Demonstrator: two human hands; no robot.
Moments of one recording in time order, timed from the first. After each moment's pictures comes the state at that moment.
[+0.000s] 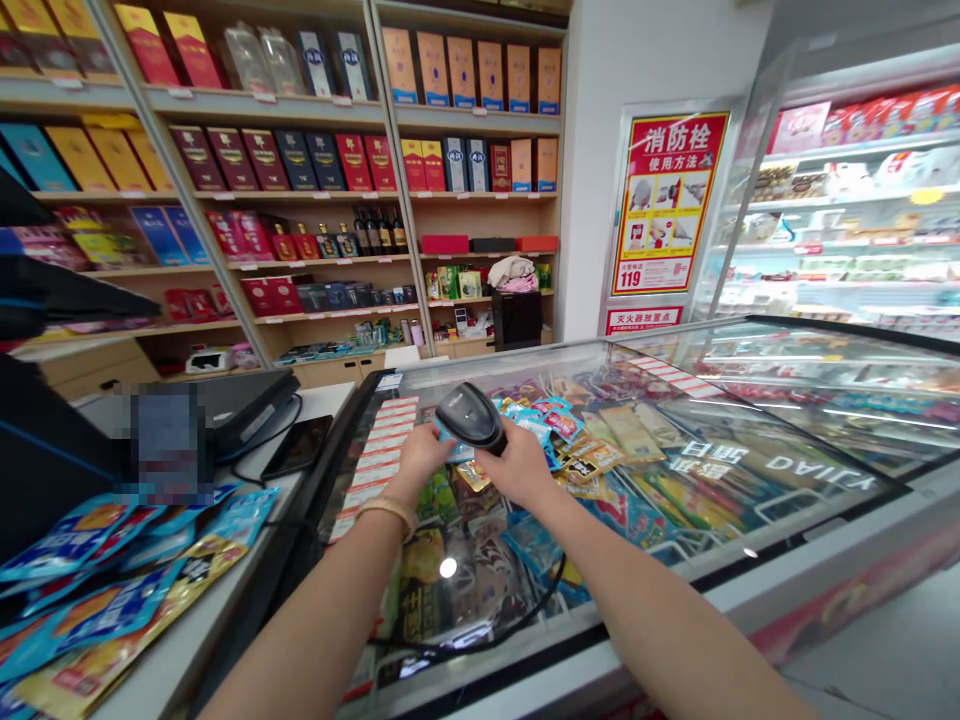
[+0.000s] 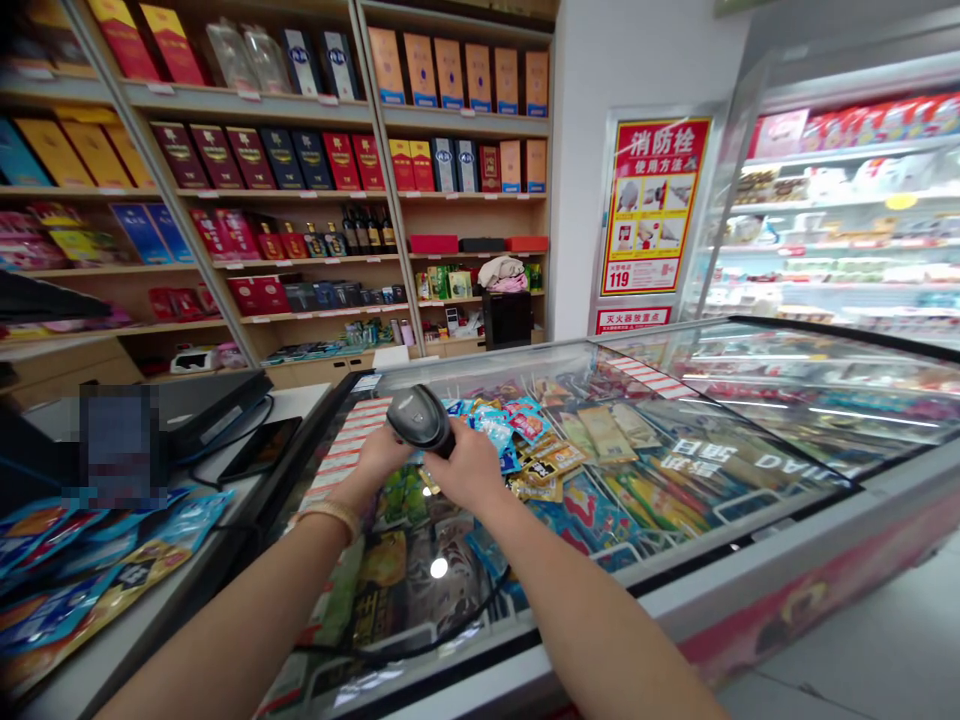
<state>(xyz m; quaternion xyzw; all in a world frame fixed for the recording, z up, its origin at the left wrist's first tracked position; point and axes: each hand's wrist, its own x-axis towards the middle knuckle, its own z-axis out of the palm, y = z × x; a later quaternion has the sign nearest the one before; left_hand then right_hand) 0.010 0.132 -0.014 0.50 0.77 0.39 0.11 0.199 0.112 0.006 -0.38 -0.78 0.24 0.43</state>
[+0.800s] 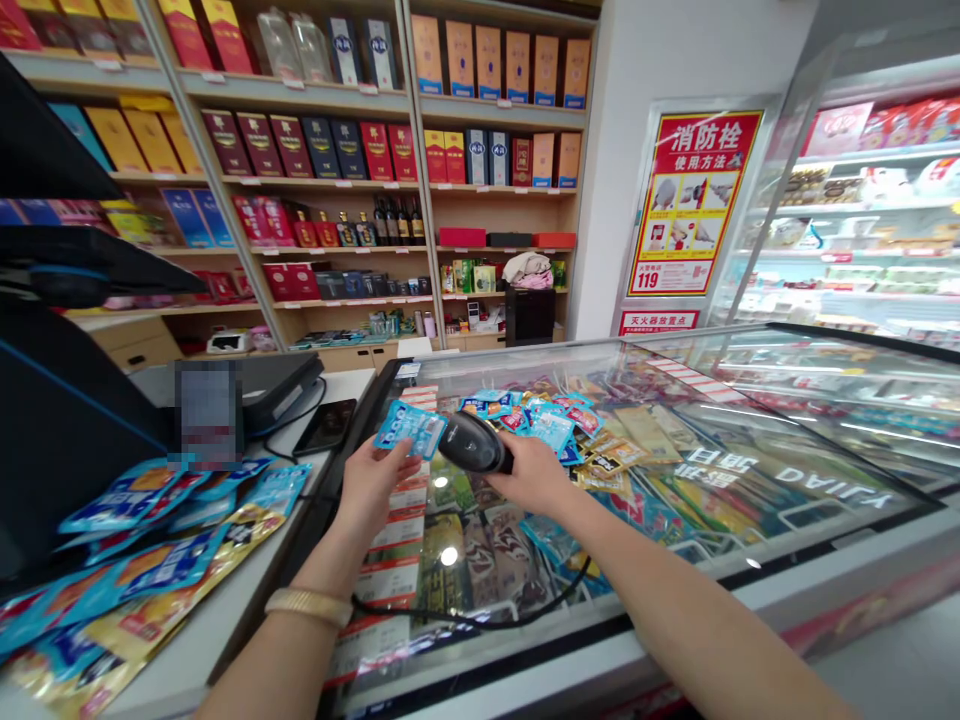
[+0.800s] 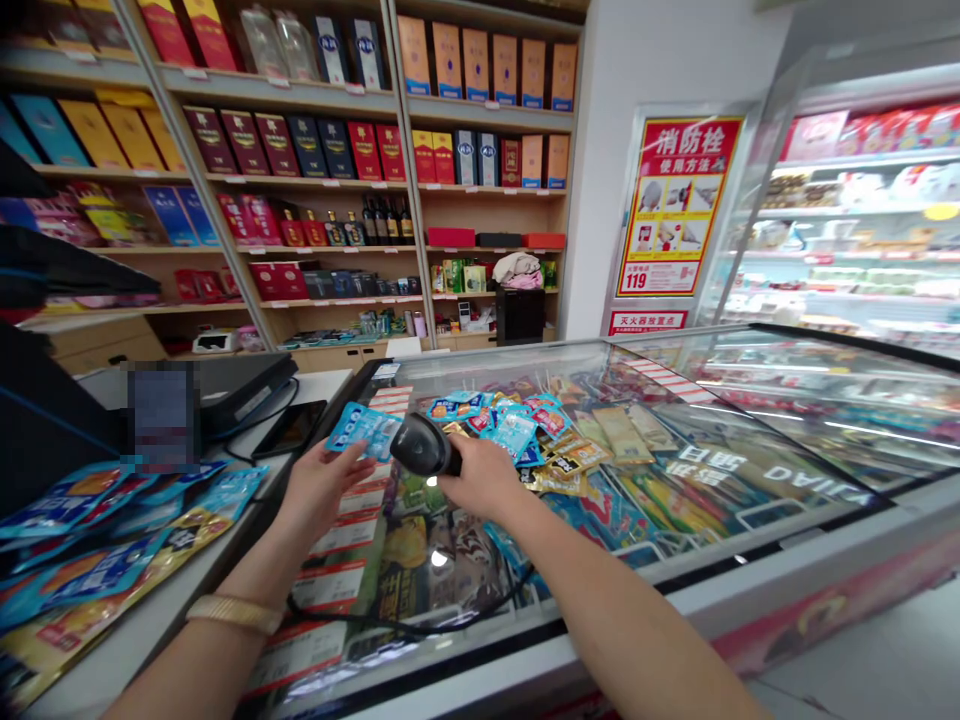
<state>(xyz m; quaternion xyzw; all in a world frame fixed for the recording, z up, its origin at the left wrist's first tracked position) -0.011 0.025 -0.001 0.27 0.58 0.71 0.28 0.197 0.094 0.002 -0.35 -0.88 0.17 0.29</state>
